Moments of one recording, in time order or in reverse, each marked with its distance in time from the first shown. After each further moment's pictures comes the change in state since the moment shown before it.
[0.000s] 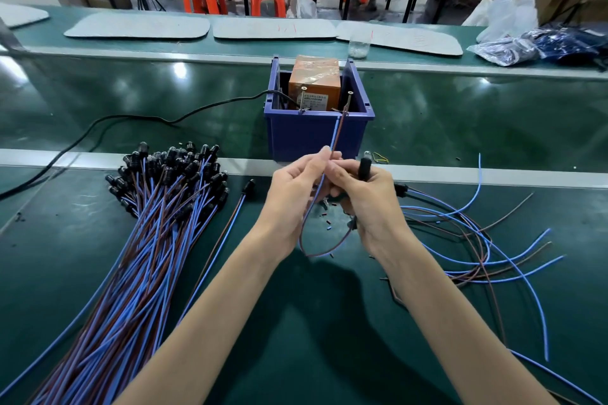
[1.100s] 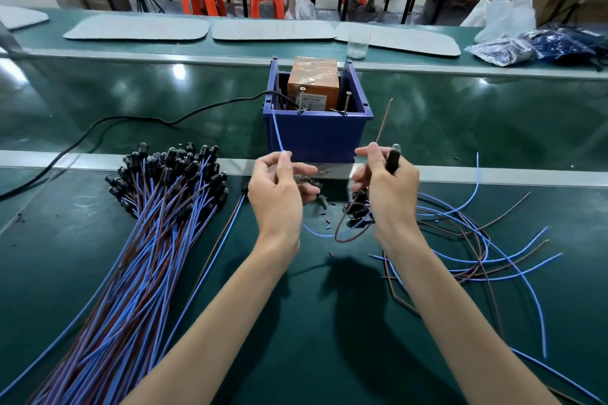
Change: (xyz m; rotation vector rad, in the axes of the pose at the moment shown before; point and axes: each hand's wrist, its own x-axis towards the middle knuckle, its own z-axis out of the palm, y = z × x) left_hand 0.006 -0.016 -0.001 0.118 0.468 0.291; right_hand 0.016 0.005 -0.018 -0.228 0.365 -0.111
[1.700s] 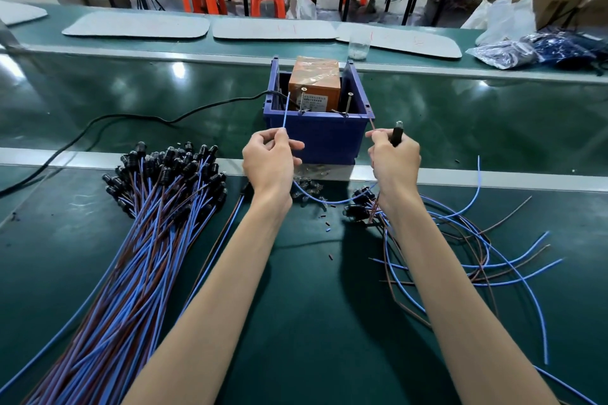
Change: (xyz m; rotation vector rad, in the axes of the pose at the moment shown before) left_hand 0.055 0.007 0.015 0.110 0.094 -0.066; right_hand 0.056 0.003 0.010 -0.192 0.126 0.043
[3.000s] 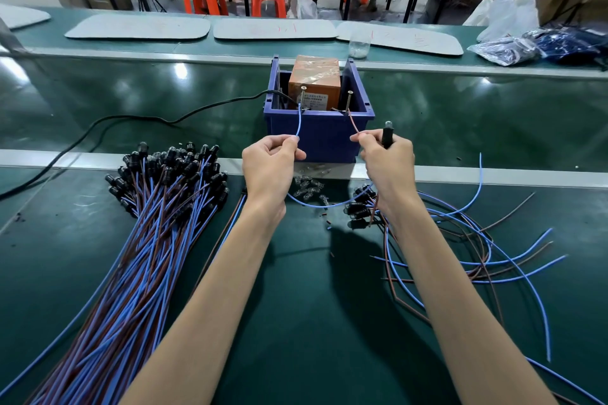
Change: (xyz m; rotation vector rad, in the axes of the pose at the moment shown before) left_hand -0.017 0.010 -0.013 0.072 -0.128 0.005; right_hand -0.009 0.003 -0.003 0.010 -0.156 -0.070
